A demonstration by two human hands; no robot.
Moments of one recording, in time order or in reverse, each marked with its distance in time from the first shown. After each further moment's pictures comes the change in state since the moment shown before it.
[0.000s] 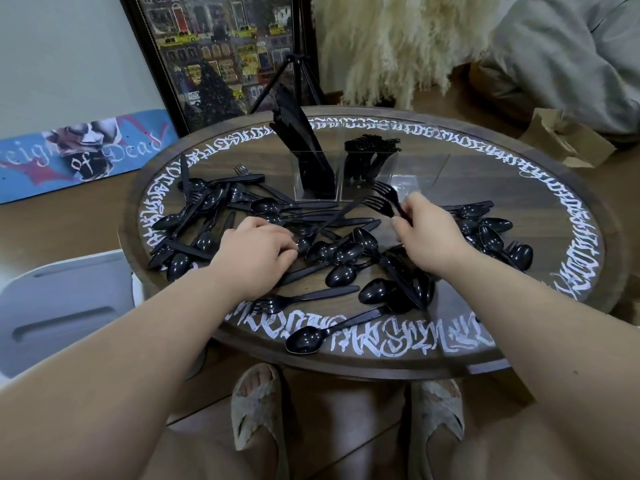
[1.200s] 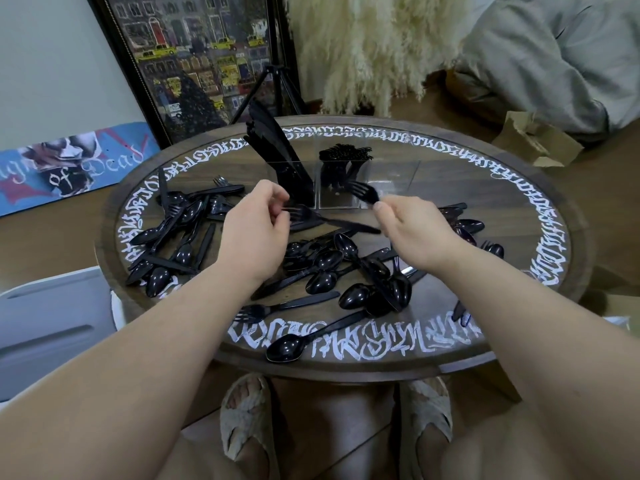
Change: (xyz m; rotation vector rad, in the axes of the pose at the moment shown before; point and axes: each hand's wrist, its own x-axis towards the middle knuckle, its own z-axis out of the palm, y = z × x) left_hand 0.020 0.042 -0.012 -0.489 0.523 -0.054; right_hand -0.017 -0.018 -0.036 0.003 -0.043 -0.141
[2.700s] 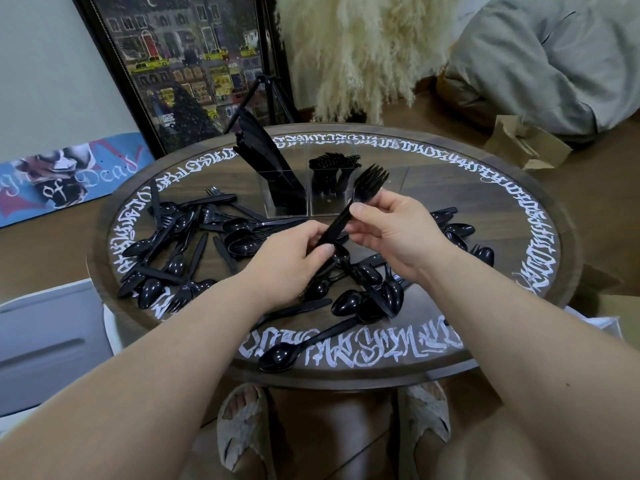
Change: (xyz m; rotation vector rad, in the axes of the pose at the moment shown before) left_hand -0.013 0.024 0.016 -0.033 -0.480 0.084; right_hand 0.001 -0.013 0.008 1.188 -0.002 0.262
